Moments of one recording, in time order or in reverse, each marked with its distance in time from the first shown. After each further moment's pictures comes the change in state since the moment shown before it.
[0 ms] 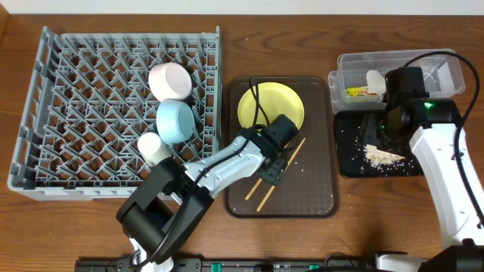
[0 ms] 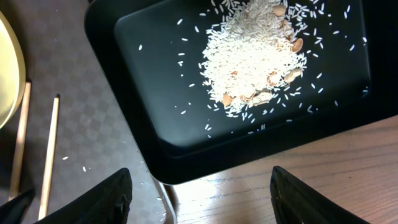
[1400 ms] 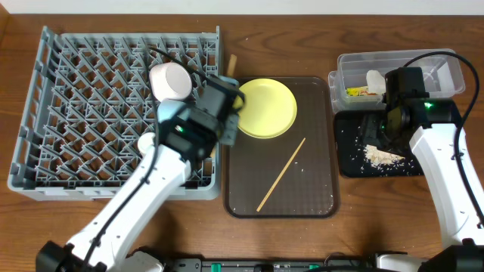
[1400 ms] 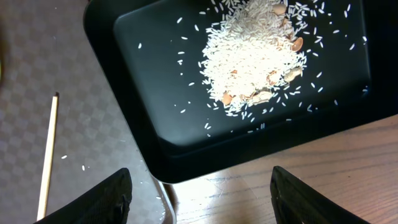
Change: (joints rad) left arm 0.280 -0.482 0.012 -0.072 -0.187 0.031; right arm 0.000 0.000 0.000 -0.004 0.000 -0.003
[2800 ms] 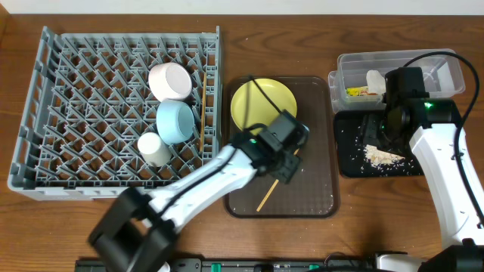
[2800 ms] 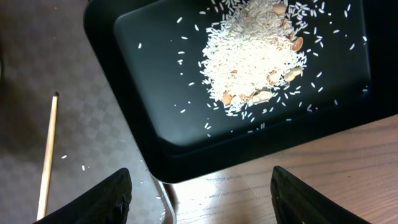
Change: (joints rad) left arm -0.326 0.305 -0.001 0.123 0.319 -0.001; right arm 0.000 0.000 0.000 0.000 0.000 0.000
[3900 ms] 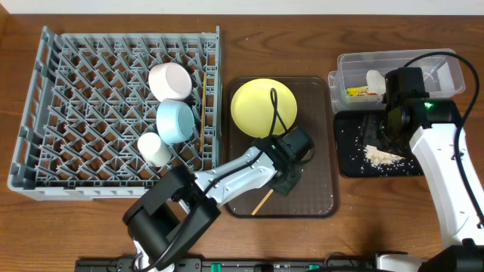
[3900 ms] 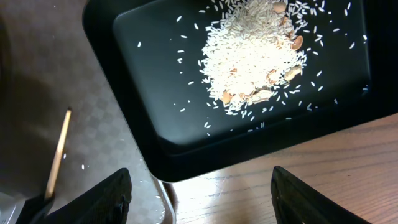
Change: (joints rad) left arm -0.052 0.170 -0.001 -0.052 -0.030 -0.003; right arm 0.000 0.000 0.000 -0.004 0.000 0.000
